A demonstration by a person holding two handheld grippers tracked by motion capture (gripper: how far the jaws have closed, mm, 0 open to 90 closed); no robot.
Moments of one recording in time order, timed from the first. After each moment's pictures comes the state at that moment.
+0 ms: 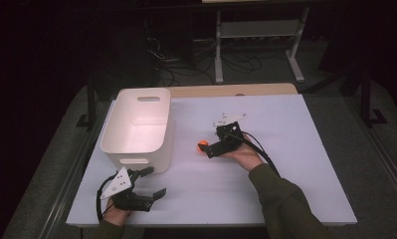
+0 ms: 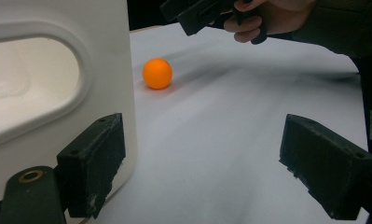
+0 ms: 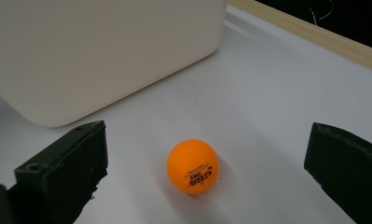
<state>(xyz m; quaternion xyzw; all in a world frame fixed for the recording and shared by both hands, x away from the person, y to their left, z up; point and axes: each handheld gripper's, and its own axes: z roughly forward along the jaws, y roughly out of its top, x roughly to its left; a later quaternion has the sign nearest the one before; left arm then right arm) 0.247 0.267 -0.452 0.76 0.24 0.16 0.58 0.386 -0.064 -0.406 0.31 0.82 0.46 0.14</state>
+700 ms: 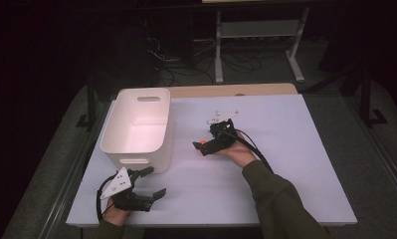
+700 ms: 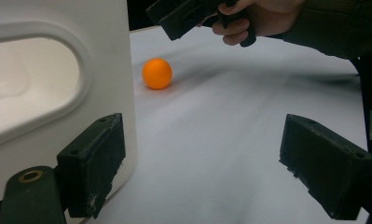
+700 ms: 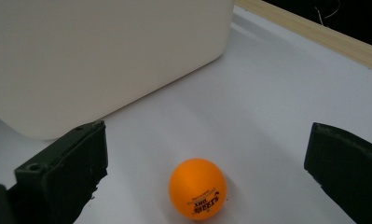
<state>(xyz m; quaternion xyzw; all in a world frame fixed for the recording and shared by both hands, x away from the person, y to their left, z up) 0.247 0.267 -0.452 0.76 0.24 0.16 0.58 0.398 -0.048 -0.408 0.30 0.83 0.45 0.13</state>
